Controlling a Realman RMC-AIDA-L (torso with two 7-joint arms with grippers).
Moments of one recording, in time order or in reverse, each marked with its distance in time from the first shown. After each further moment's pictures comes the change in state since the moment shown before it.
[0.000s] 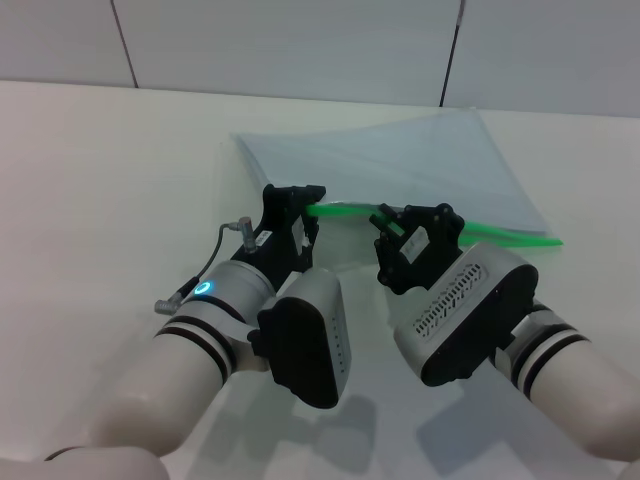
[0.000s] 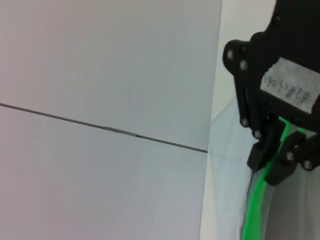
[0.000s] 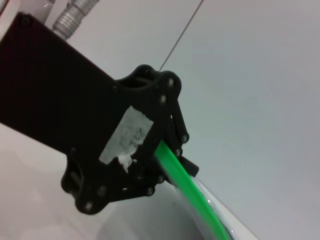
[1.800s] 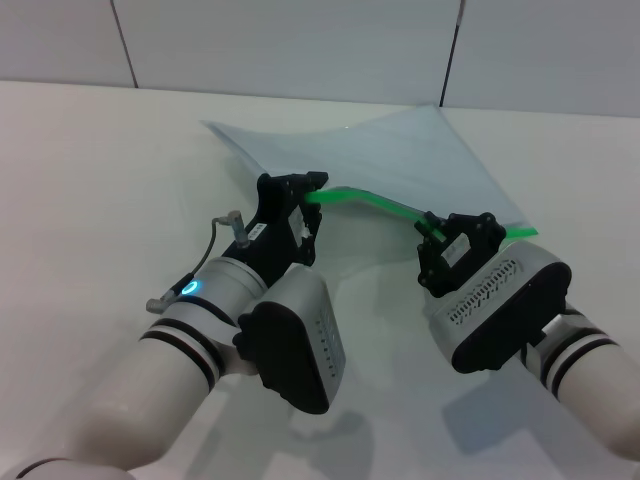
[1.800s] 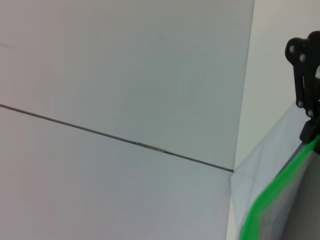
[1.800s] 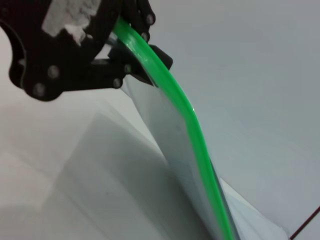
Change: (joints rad) left arm 0.044 0.046 0.000 0.087 0.098 -0.042 -0.063; right arm -0.010 0.000 0.001 0.079 0.064 0.006 0.028
